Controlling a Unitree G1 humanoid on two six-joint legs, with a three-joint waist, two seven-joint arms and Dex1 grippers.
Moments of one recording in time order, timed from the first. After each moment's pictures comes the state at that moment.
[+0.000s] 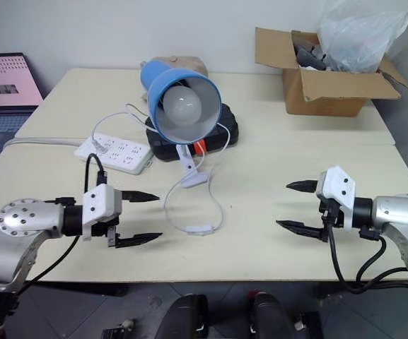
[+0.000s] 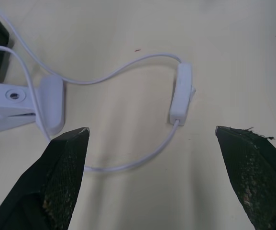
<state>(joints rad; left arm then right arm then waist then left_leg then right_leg) -0.19 0.90 0.01 -0.19 -0.31 0.16 -1.19 -0.13 -0.92 -0.11 -0.45 0.53 0.47 1.03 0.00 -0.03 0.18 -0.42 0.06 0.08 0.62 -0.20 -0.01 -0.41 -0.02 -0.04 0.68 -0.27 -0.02</state>
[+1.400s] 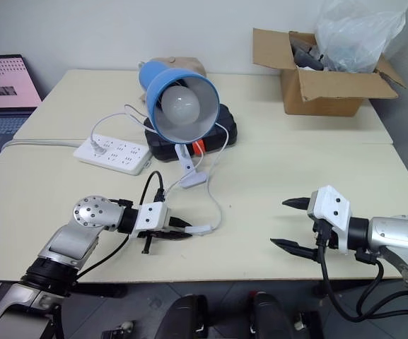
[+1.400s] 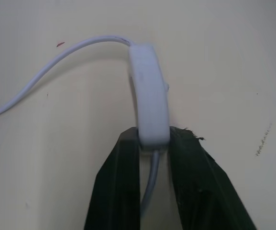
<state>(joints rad) -0.39 0.71 -0.26 0.16 -0.08 -0.12 -1.31 0.03 -0.93 -0.18 -0.66 0.57 0.60 0.92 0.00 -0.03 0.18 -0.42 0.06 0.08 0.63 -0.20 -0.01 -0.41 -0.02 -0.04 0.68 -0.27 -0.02</state>
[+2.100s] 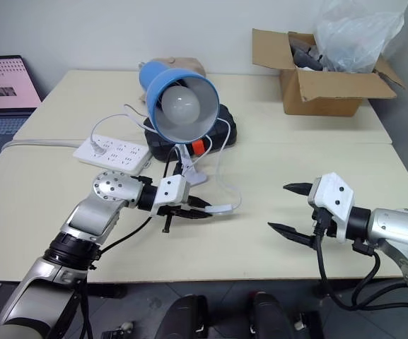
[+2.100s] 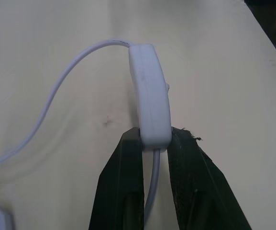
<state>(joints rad) -0.60 0.60 -0.31 0.13 -0.12 0.14 -1.36 -0.07 -0.89 -0.19 -0.70 0.59 0.64 0.81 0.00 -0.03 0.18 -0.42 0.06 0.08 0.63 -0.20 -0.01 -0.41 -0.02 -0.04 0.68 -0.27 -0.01</state>
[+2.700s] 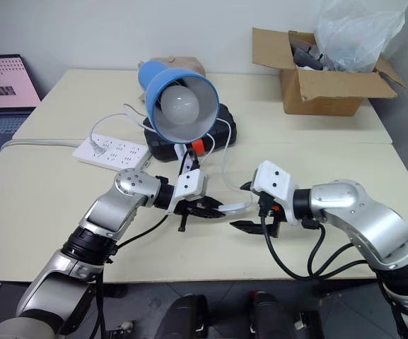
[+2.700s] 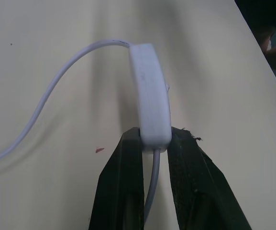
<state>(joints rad) -0.64 0.52 -0.35 0.11 -0.12 0.32 -1.30 -0.53 -0.80 0.29 -0.54 0.52 0.83 0.83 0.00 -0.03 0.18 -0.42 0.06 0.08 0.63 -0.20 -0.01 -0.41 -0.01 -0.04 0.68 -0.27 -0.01</state>
